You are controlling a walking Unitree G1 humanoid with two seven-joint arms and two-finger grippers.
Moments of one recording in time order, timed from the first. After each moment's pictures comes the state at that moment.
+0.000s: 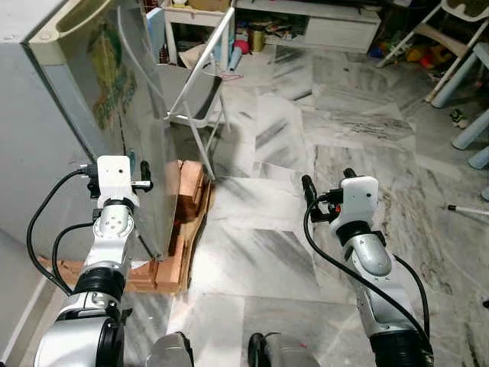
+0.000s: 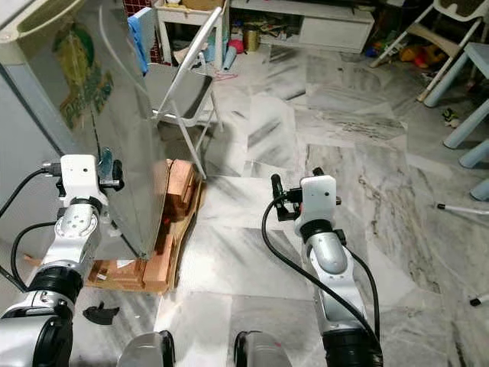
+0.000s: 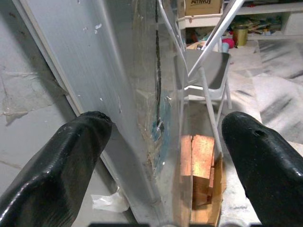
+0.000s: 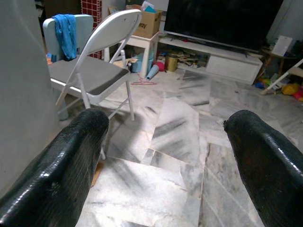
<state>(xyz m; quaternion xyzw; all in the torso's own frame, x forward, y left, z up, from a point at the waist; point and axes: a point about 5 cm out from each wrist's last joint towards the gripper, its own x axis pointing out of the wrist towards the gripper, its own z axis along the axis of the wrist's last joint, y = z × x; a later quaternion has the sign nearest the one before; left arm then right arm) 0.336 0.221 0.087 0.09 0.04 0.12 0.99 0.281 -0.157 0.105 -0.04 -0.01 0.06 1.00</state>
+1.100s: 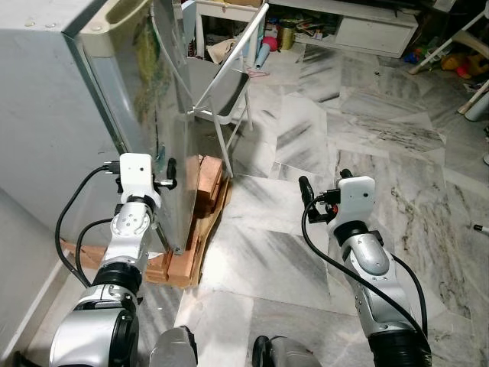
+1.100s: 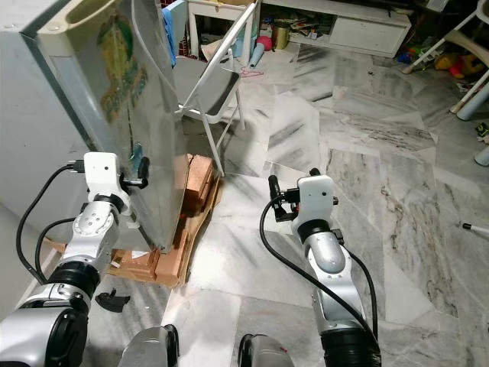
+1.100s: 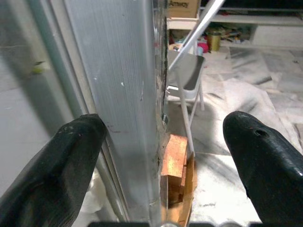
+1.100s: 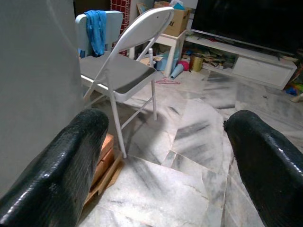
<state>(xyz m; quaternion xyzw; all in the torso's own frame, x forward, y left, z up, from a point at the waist) 0.346 0.179 0.085 0.05 0.03 0.00 1.00 0.281 -0.156 0.104 -0.04 0.00 0.06 1.00</state>
